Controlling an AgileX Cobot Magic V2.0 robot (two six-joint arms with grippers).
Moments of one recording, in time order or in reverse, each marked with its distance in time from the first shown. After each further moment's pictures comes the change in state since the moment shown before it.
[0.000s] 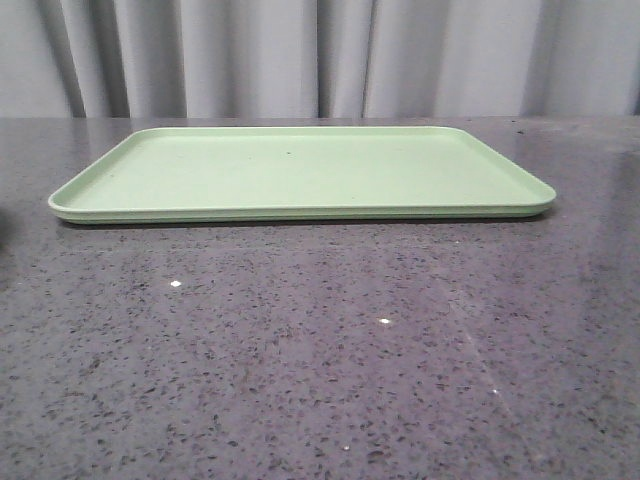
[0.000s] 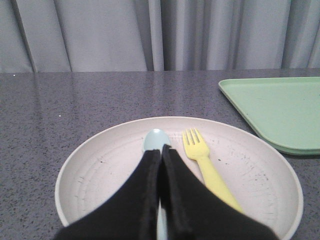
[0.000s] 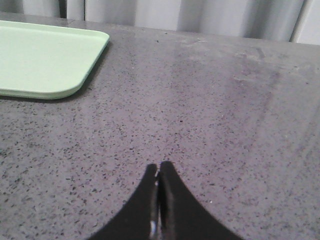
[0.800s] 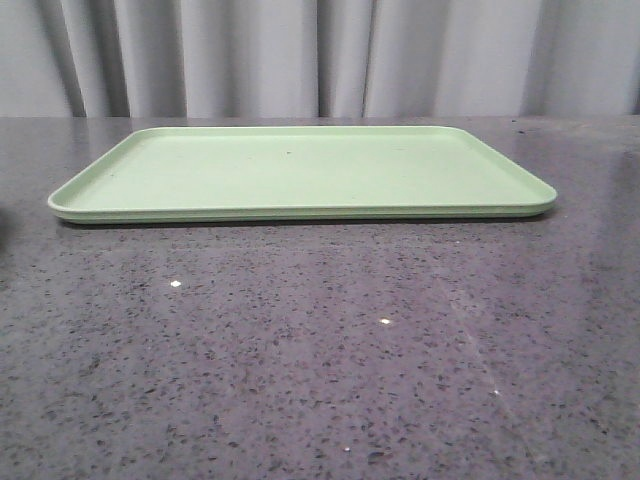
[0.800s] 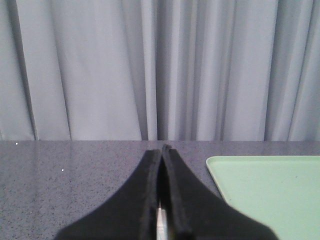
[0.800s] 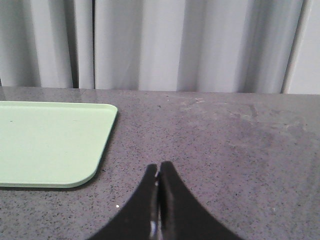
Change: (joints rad) left arm 0.000 0.023 -0.289 -0.031 0.102 0.000; right arm 0.000 0.105 -0.310 0.078 0.107 0.000
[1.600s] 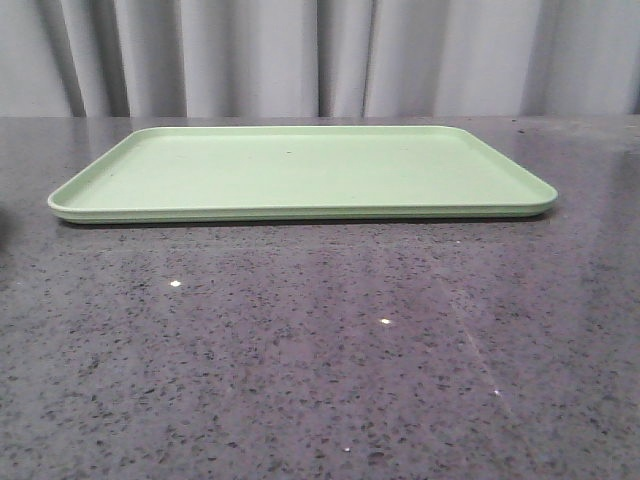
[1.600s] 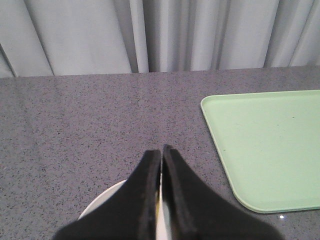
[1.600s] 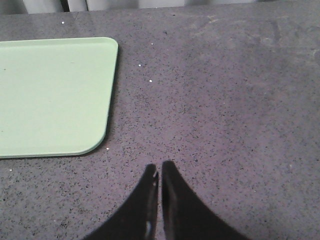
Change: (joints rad) left arm 0.000 0.517 -0.405 0.025 0.301 0.000; right arm 0.000 0.465 -0.375 0.088 0.310 0.000
